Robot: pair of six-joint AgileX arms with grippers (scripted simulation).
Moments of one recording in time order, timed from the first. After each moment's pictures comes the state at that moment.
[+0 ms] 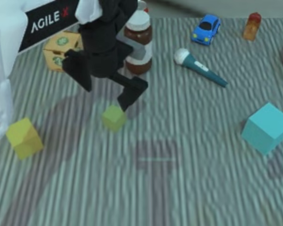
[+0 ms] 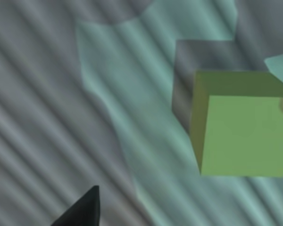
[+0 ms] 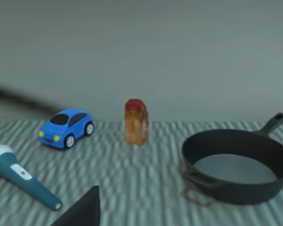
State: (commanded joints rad) left arm -0.49 2.28 1.97 -1.26 0.00 0.15; right arm 0.00 0.00 0.00 0.00 0.00 0.00
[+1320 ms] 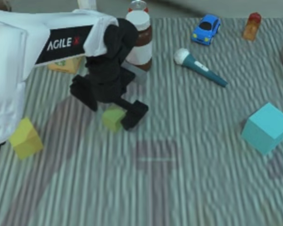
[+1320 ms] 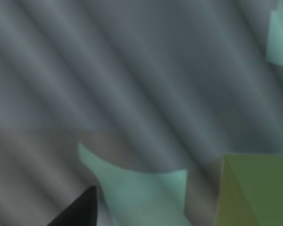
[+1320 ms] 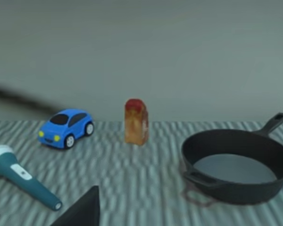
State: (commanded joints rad) left arm -0.49 2.37 1.76 -0.96 0.00 0.15; right arm 0.00 0.00 0.00 0.00 0.00 0.00
